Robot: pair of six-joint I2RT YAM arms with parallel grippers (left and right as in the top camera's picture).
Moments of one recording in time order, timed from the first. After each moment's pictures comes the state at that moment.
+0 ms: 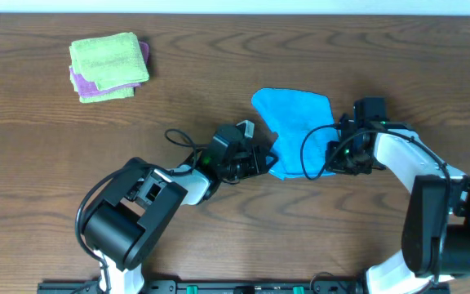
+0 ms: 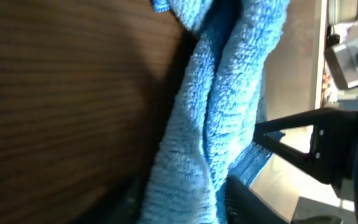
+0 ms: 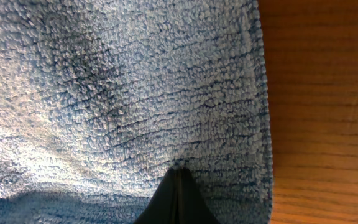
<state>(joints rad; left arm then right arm) -0.62 1.93 0.75 0.50 0.51 -0.96 0.00 1.76 0.95 -0.67 -0.20 0.11</state>
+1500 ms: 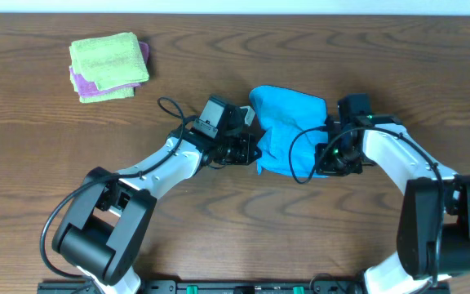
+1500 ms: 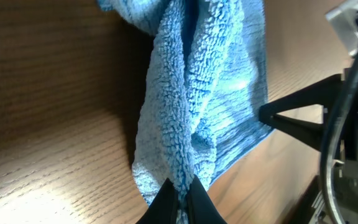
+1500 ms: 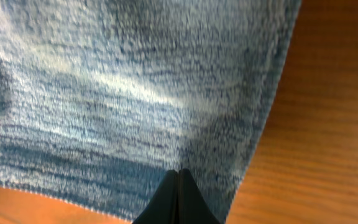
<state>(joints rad) -0.53 1.81 1.01 -0.19 0.59 -0.52 0.09 1.75 1.02 -0.81 -0.21 0.10</state>
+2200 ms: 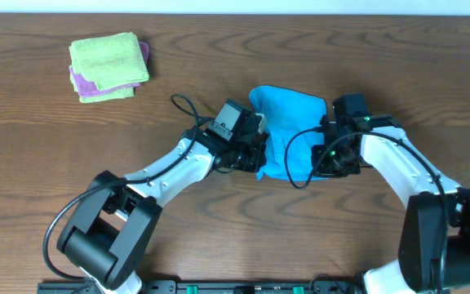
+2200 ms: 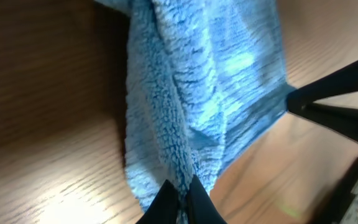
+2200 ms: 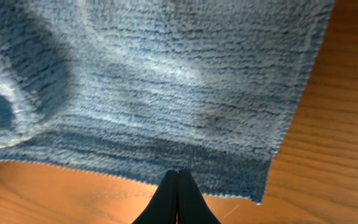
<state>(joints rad) -0.61 1.81 1.08 -0.35 0.48 -0.42 0.14 1.70 1.02 -0.85 -0.20 0.10</state>
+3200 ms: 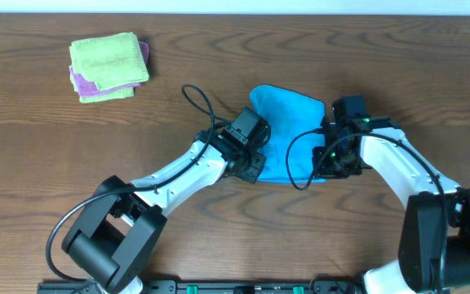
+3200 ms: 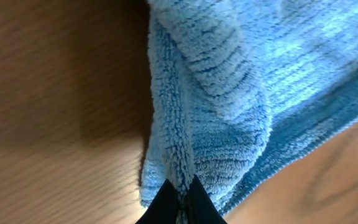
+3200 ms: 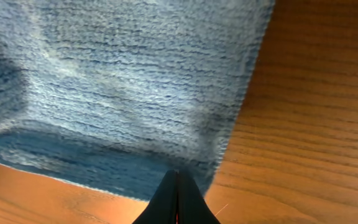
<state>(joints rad) -0.70 1.81 1.13 -0.55 0.15 -0.22 0.14 1.69 1.00 -0.85 -0.17 0.09</state>
